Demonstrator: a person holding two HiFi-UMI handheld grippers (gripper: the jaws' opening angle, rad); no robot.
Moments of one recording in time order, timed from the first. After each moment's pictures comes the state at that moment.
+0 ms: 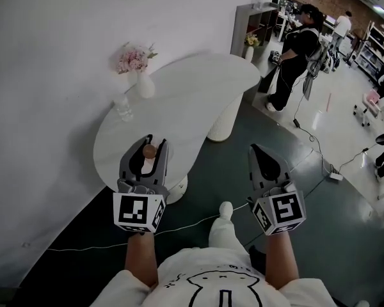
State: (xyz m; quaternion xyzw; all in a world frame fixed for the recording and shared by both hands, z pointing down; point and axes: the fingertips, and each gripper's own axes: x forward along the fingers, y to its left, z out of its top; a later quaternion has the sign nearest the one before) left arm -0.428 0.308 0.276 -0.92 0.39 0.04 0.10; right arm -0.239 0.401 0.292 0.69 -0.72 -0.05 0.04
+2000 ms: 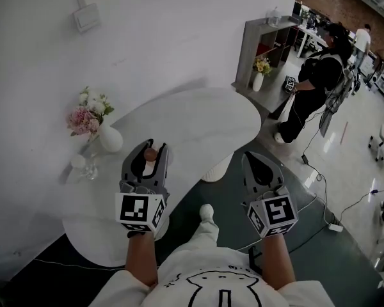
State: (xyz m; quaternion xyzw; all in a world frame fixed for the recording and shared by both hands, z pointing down) left arm -0.128 0.009 0.289 -0.89 0.44 0.02 0.08; right arm 0.065 0.086 0.311 0.64 -0.76 -0.03 0.05
